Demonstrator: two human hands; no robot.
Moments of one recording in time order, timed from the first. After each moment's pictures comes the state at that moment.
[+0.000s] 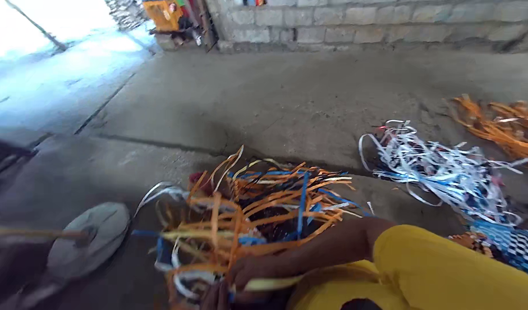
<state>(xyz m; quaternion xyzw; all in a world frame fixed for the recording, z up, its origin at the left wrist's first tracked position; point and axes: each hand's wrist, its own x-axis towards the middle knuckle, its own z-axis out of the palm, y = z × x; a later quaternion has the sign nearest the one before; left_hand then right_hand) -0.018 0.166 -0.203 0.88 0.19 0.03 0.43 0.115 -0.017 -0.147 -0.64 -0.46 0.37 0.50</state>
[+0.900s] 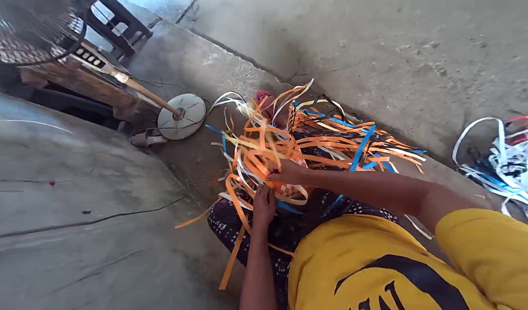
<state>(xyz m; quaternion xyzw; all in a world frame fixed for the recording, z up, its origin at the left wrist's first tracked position) -0.018 0.132 -0.199 0.90 0.22 0.07 0.37 0.152 0.035 -0.160 -0.70 -0.40 0.44 0.40</state>
